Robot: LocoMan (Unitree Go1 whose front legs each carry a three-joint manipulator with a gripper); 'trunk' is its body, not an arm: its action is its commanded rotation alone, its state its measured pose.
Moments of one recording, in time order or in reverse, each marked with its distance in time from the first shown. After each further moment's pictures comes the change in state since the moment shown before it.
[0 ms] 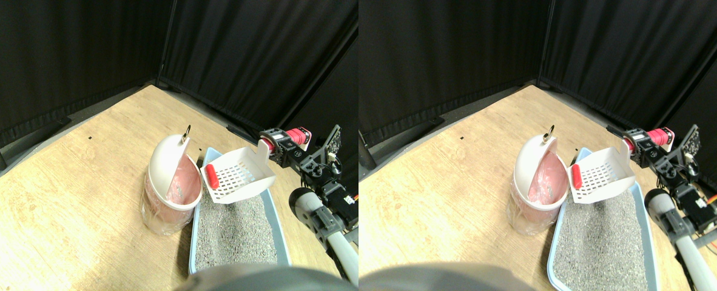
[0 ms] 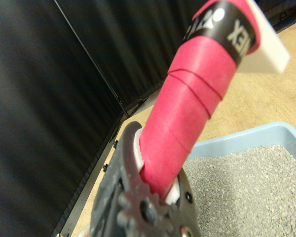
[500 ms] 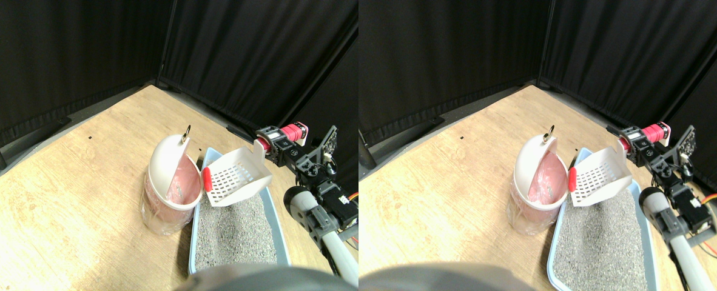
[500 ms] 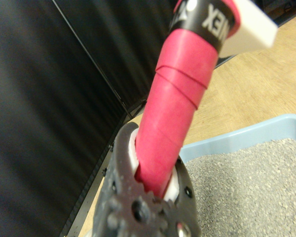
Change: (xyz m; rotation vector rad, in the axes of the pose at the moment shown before) right arm 0.003 0.006 0.002 -0.074 0.002 -0.011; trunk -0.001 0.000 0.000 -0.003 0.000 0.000
